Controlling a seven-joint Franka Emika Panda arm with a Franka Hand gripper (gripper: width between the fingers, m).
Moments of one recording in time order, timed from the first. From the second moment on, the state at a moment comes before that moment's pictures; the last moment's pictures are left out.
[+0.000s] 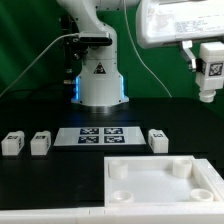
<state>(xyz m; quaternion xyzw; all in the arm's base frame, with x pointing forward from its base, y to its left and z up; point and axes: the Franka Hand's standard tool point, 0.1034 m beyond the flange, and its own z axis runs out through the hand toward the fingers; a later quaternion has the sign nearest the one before) 0.571 0.147 0.194 -0.98 -0.04 -0.18 0.05</state>
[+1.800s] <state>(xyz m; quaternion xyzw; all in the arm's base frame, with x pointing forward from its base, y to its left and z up) 0.629 0.111 0.094 -0.96 -0.08 -0.26 0.04</state>
